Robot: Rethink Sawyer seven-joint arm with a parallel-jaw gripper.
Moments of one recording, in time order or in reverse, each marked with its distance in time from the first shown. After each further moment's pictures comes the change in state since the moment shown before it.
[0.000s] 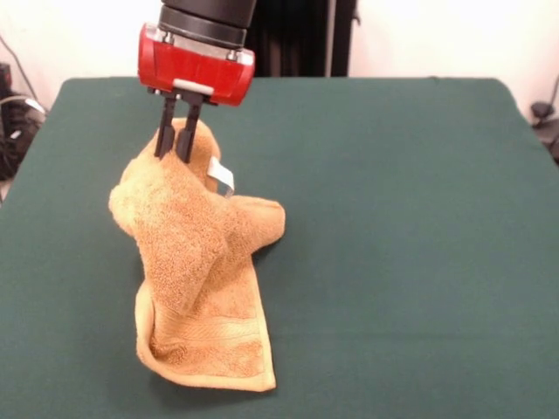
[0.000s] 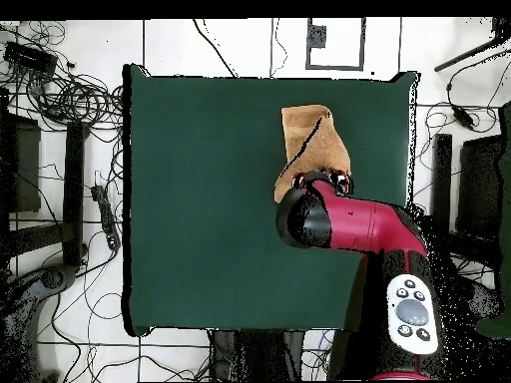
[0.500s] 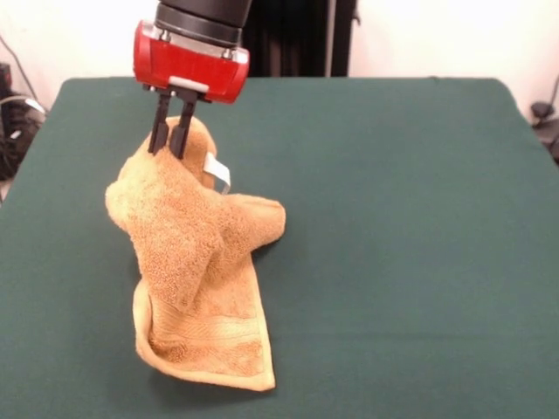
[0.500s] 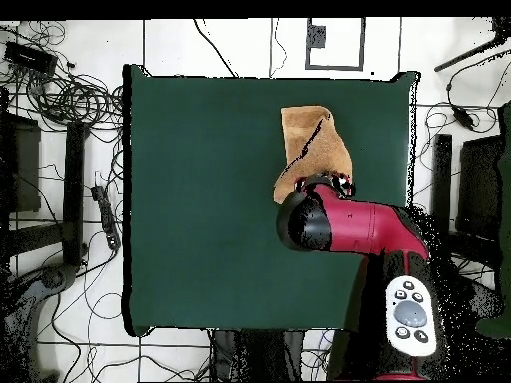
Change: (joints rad) arm 0.005 -0.002 -0.013 0.000 -0.045 0.002 0.000
